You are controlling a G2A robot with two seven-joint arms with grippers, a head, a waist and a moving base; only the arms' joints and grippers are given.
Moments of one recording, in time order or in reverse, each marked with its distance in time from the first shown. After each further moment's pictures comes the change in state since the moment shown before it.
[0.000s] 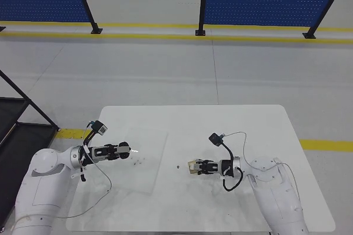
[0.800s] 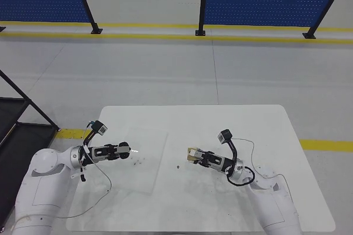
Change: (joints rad) left arm 0.000 0.000 0.000 0.000 0.000 0.000 0.000; right arm -0.036 0.001 -0.030 0.114 0.422 -0.111 -0.219
